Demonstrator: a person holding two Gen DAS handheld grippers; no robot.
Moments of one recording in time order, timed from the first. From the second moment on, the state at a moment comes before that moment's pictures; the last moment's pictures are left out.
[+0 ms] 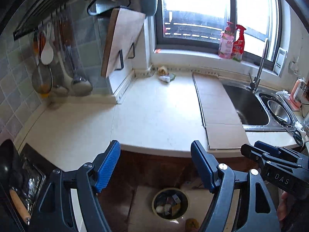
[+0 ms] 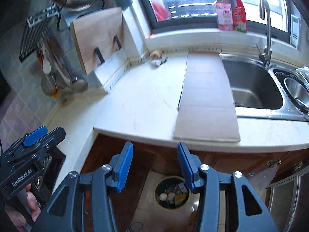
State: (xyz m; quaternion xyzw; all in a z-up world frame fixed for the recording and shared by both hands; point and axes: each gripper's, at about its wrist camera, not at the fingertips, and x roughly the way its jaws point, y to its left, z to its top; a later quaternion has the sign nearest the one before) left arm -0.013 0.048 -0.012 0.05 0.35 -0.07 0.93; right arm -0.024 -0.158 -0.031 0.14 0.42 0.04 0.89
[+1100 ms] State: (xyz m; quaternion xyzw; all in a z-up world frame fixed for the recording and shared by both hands) left arm 0.338 -0.044 0.029 0.06 0.40 -0.03 0.91; right arm 0.331 -0.269 0.022 0.12 0.43 0.10 0.89
